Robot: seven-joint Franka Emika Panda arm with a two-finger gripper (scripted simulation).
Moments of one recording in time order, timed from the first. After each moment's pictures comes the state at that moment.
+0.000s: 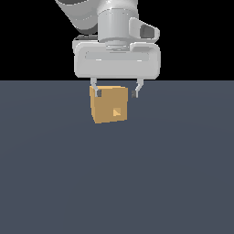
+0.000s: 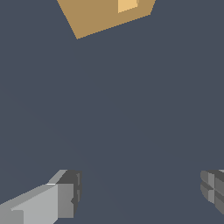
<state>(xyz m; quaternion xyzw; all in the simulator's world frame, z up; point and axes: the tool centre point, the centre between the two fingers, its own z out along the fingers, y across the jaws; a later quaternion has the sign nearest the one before) -0.001 0.008 0.161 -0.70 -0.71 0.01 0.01</state>
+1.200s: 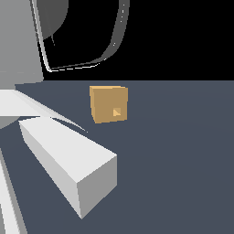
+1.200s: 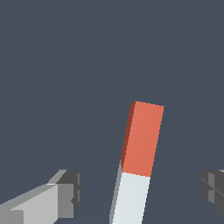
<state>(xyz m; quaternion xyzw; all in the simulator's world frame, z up) -0.076 -0.260 0.086 -0.91 -0.41 0.00 0.00</state>
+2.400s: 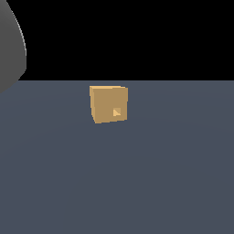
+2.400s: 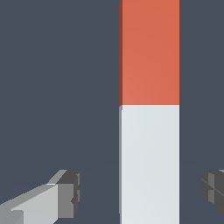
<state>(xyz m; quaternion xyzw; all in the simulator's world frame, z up) -0.126 -0.310 0.025 -0.95 -0.32 0.00 0.00</state>
